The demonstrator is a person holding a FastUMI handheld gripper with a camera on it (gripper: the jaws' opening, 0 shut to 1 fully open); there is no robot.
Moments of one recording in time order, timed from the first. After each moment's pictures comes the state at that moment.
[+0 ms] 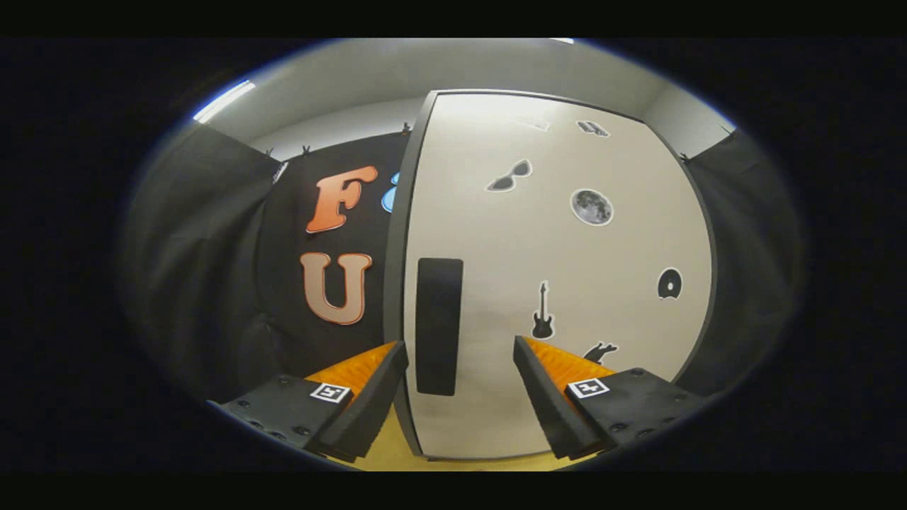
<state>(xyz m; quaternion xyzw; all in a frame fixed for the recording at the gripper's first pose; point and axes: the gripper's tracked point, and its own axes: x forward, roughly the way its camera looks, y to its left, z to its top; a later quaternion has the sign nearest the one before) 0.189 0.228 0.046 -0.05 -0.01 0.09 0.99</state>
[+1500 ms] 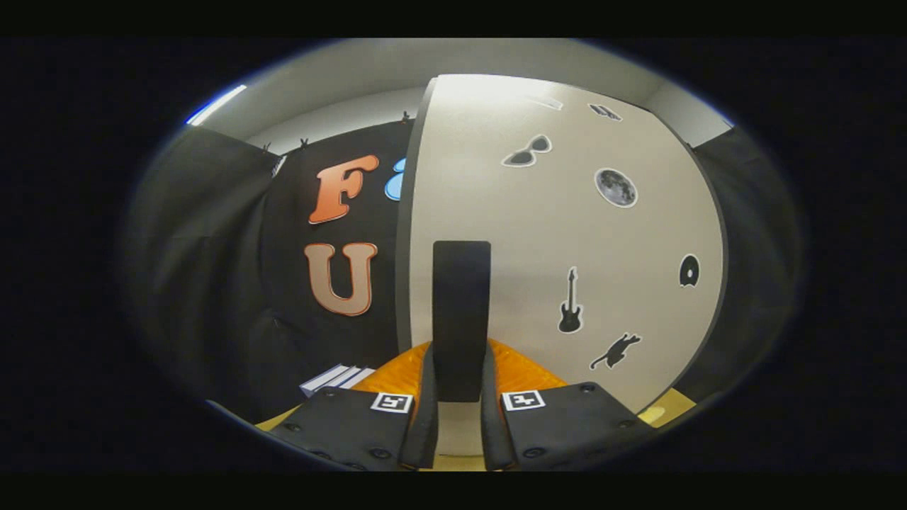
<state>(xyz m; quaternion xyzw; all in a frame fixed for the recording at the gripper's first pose) 0.180 0.241 0.036 -0.03 0.04 0.11 0.99</state>
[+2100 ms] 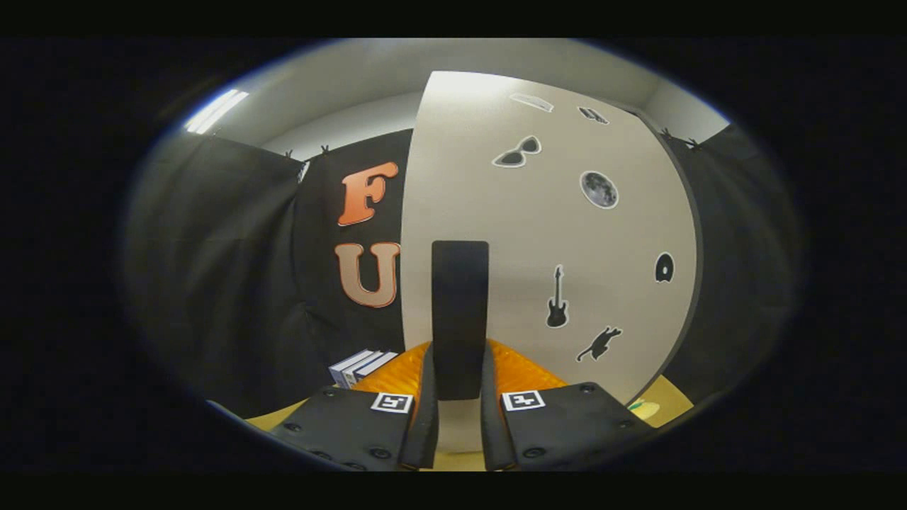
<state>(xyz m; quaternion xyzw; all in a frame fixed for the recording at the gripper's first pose) 0.092 0.199 0.047 -0.03 0.05 0.16 0.98</state>
